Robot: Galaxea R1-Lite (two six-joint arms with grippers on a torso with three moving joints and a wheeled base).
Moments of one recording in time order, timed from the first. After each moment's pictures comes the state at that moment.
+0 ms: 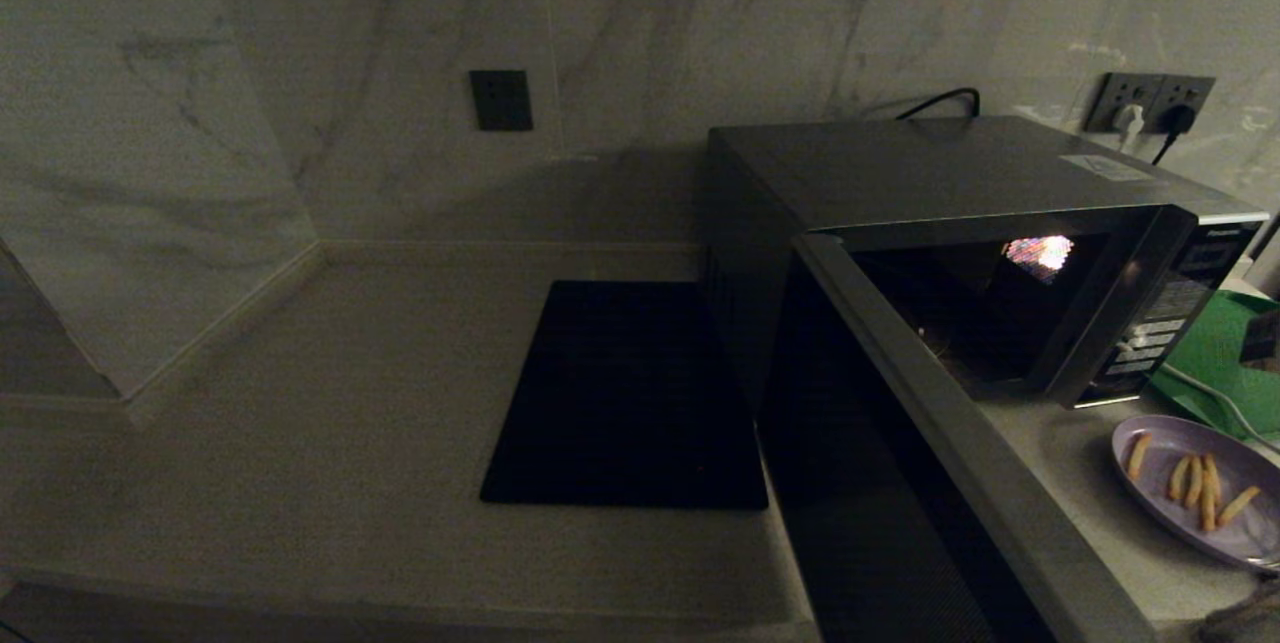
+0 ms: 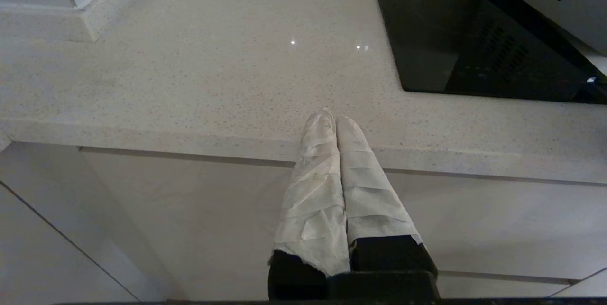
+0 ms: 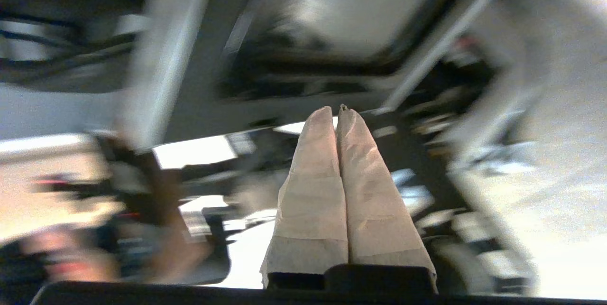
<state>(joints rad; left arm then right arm) 0.00 0.00 0.00 -0.01 0.02 -0.07 -0.01 1.41 -1.32 1.39 0.83 -0.57</state>
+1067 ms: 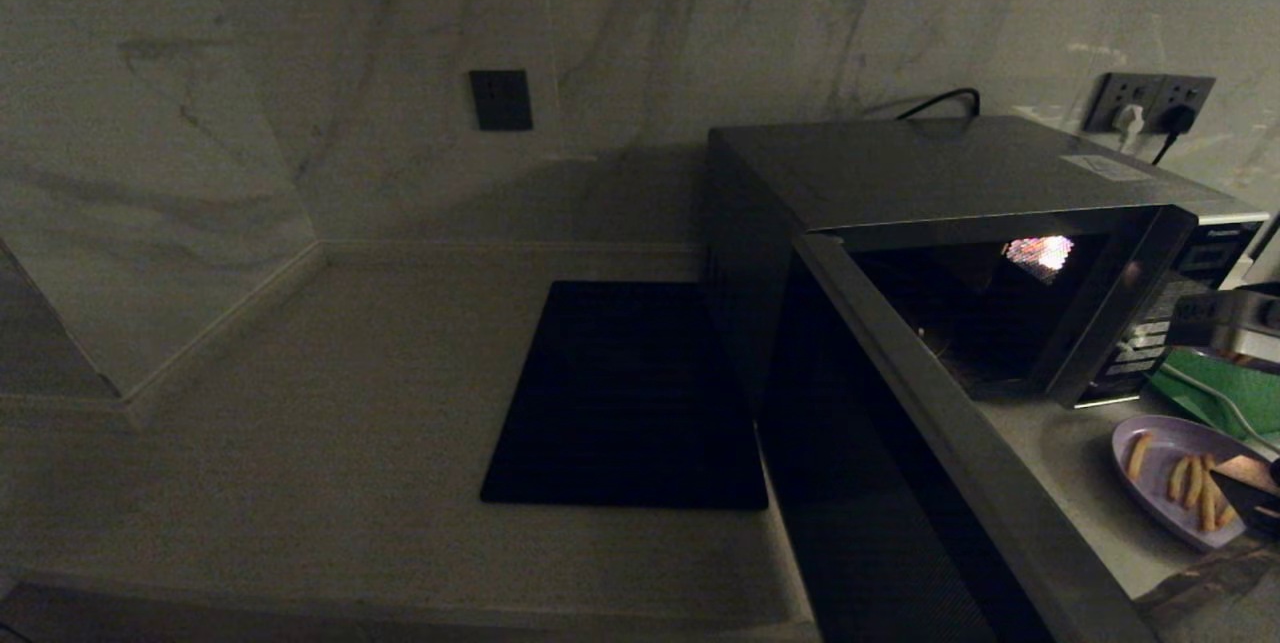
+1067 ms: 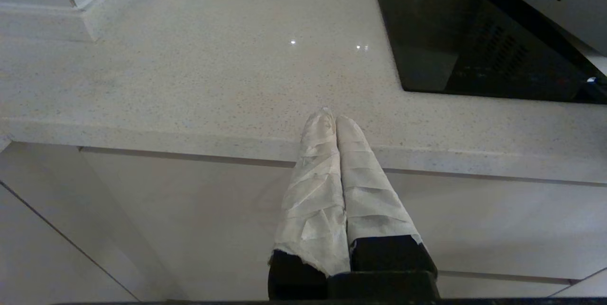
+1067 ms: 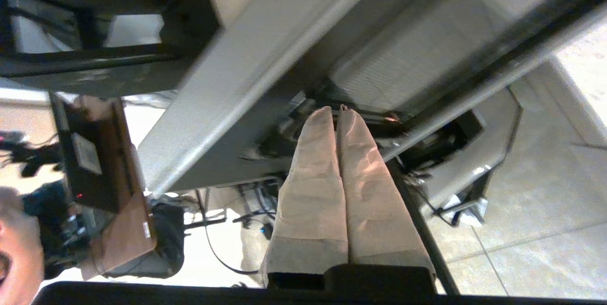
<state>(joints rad) 0.00 0.00 0.00 -0.01 0.02 -0.07 0.23 1.40 -1.28 1.16 0.88 -0.46</state>
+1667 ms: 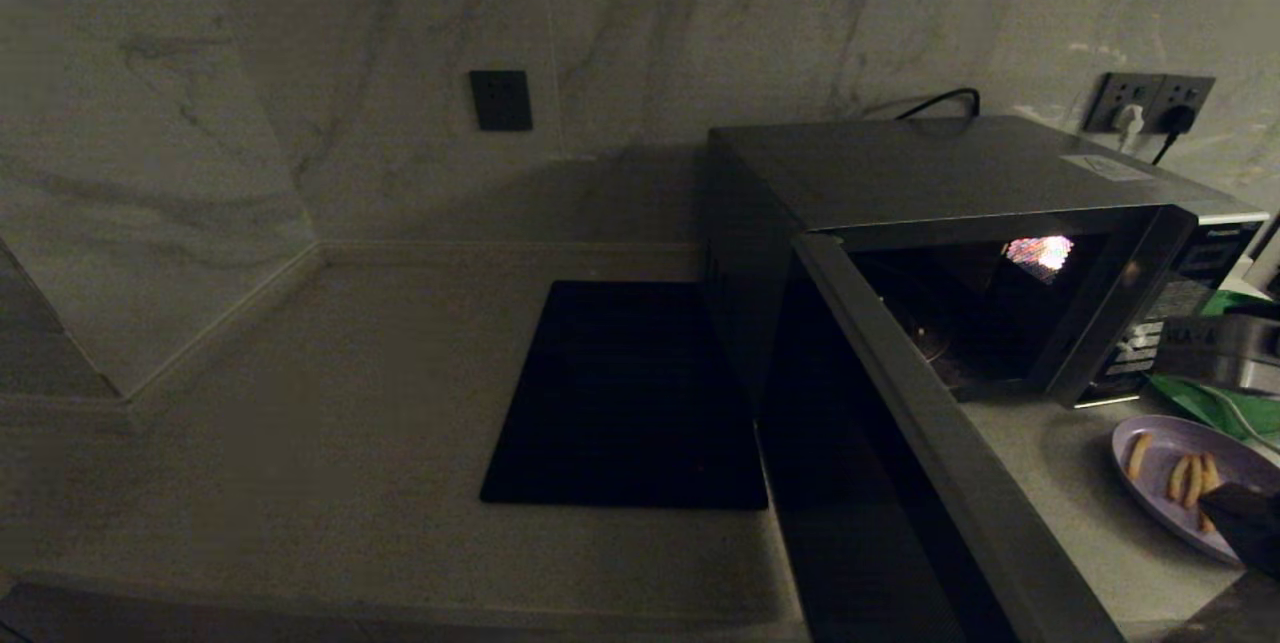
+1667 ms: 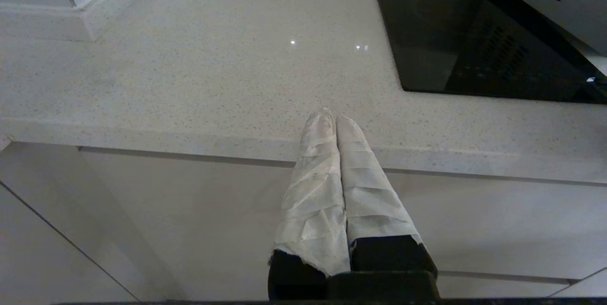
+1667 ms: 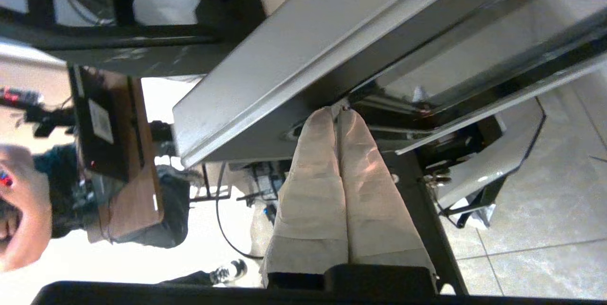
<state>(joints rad) 0.00 0.00 0.00 -0.01 0.02 -0.07 0.35 1.39 -1.28 1.16 0.88 -0.42</state>
